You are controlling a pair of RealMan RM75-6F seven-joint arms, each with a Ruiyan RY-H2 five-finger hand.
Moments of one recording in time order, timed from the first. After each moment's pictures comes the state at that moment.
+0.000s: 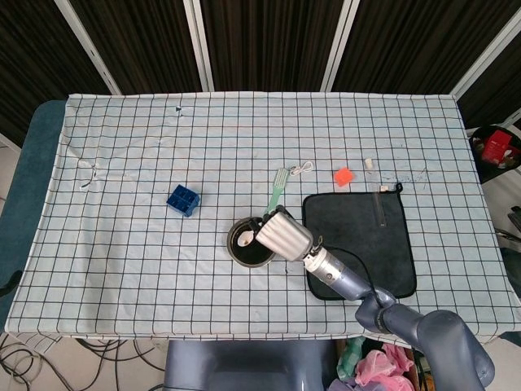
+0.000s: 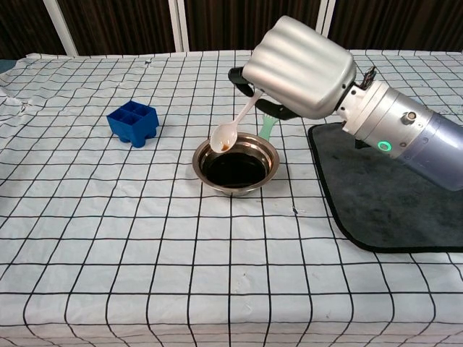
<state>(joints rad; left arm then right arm) -0.03 -1.08 -0.11 -1.65 1.39 1.56 0.02 0.88 -1.88 0.08 -0.76 -1.80 1.43 -0.44</state>
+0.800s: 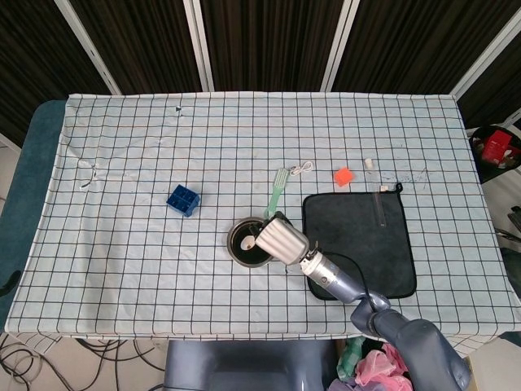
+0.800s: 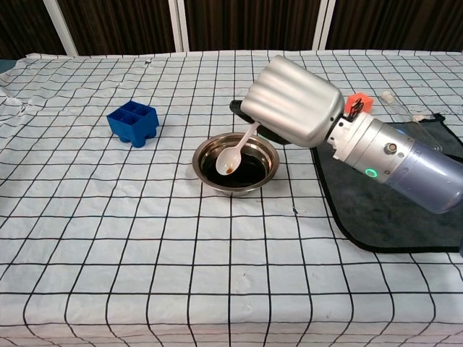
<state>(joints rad) -0.02 -1.07 -0.11 -1.65 1.39 1.56 0.01 0.87 -2.02 0.04 -0.53 -1.79 1.42 -0.39</state>
